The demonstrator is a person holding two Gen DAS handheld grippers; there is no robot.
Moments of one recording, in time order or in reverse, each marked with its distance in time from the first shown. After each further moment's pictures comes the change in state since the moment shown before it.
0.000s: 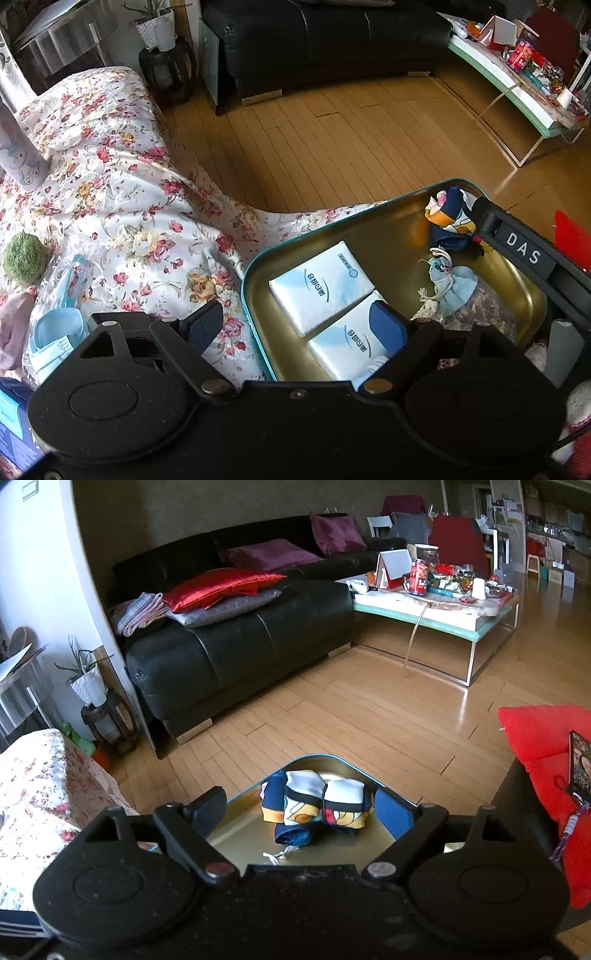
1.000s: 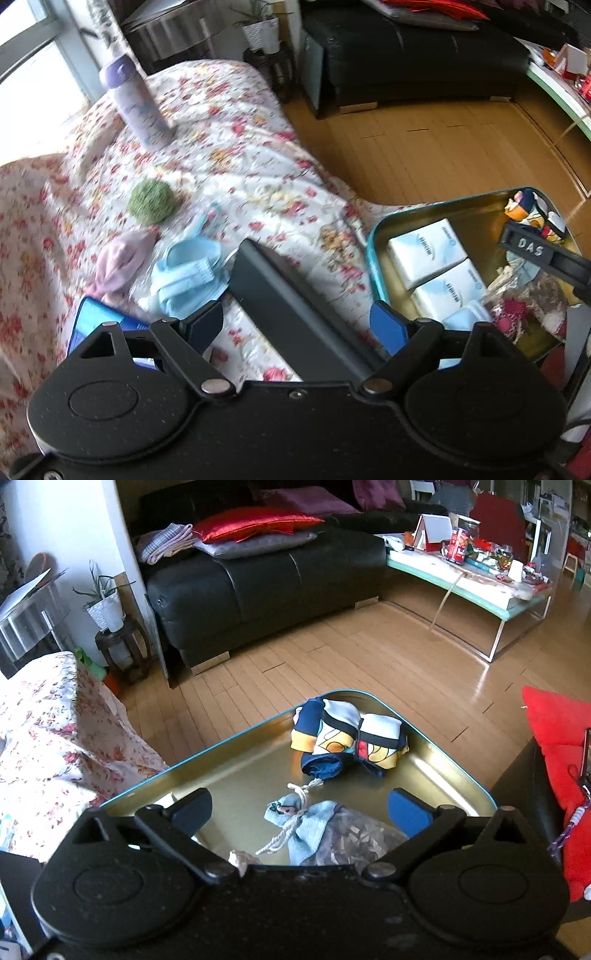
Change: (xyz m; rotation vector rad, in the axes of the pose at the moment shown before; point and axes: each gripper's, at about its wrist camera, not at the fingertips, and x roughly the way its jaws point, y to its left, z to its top) left arm -0.058 0.045 -0.056 -0.151 -0.046 0.249; right arm 0.008 0.025 -0.020 -0.134 0.187 0.024
